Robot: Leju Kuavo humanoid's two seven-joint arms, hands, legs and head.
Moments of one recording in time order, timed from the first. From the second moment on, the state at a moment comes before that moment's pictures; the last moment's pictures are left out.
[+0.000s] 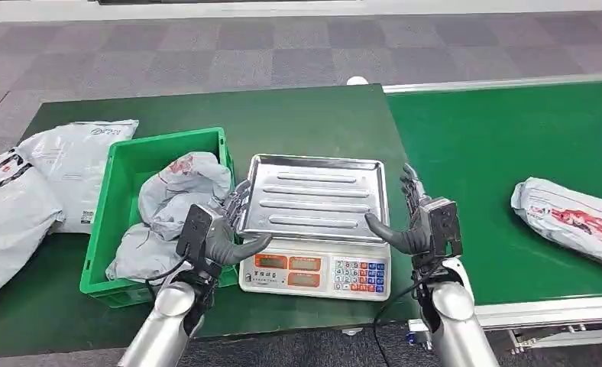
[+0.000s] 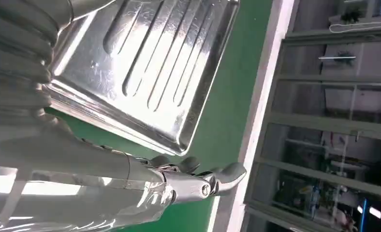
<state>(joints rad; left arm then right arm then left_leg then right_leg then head) -0.32 -0.17 -0.35 -1.07 0.01 -0.09 -0.29 -0.14 0.02 0.14 -1.50 0.07 -0.06 -0.18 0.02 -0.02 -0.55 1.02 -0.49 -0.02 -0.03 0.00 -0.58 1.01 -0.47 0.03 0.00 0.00</state>
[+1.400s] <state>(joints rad) -0.24 -0.16 -0.34 -1.18 0.01 -0.02 -0.28 -0.15 -0.07 0.00 -1.35 0.46 -0.41 -0.17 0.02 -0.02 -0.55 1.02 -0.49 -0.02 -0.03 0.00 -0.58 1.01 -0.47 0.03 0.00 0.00</state>
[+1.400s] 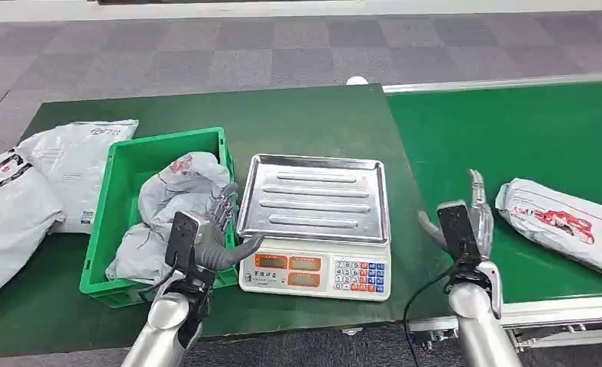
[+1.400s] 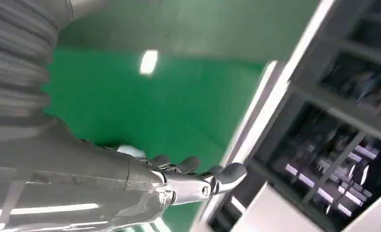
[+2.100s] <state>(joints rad) -0.24 -0.16 -0.34 -1.18 0.01 -0.01 -0.27 -0.17 -0.15 -0.11 -1.15 0.56 -0.48 -0.15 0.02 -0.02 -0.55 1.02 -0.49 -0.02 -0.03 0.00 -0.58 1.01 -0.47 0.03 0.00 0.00</state>
